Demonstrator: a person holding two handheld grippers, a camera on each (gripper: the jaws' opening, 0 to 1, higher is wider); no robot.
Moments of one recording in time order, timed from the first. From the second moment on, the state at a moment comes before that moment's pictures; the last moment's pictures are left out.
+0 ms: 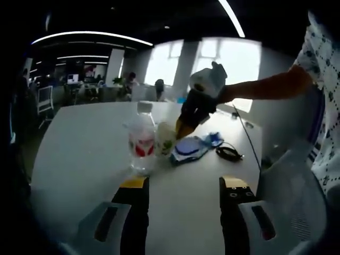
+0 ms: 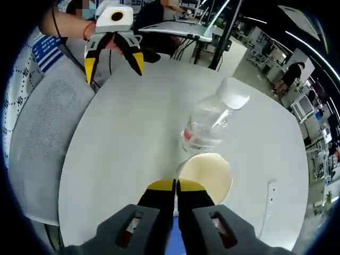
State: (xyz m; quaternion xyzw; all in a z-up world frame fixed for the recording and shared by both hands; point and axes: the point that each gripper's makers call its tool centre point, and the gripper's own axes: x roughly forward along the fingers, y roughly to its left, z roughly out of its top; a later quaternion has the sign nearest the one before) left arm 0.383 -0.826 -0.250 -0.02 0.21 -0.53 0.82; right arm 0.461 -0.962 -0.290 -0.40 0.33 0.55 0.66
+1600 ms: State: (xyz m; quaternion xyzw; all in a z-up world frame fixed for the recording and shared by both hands) left arm 0.381 -0.822 -0.259 -0.03 0.21 -0.52 0.83; right arm 0.460 -0.953 -0.315 -0.46 0.33 0.57 0.60
